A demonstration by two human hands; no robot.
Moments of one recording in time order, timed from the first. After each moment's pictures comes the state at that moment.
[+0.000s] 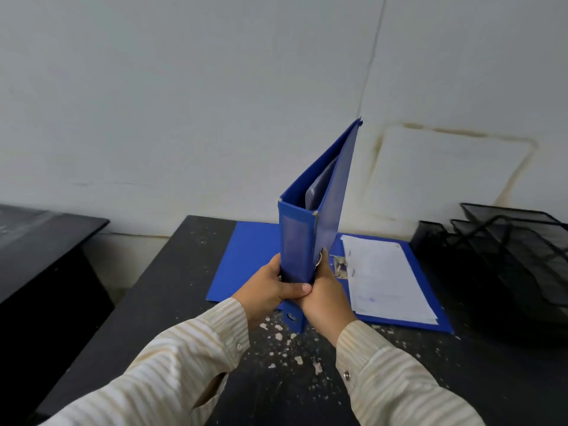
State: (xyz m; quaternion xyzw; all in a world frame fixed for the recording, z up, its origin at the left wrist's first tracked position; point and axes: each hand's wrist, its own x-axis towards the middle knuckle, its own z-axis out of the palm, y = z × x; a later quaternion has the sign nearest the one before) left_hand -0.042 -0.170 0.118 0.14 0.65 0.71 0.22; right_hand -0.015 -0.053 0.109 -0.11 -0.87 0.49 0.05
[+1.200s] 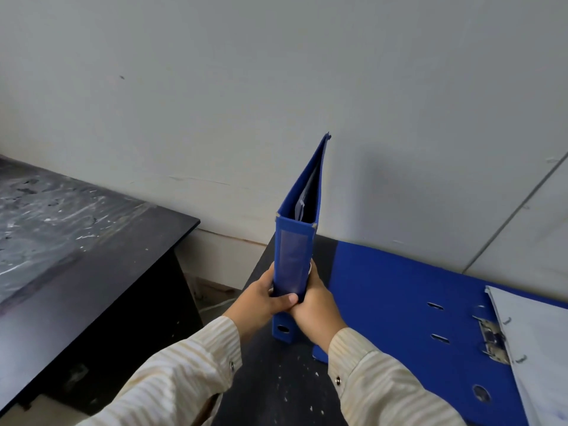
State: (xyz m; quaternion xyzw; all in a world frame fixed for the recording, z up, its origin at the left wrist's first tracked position) left_hand -0.196 -0.402 0.072 -0.01 0.75 0.65 0.14; right_hand -0.199 -0.273 0.081 0.01 -0.84 0.54 -0.09
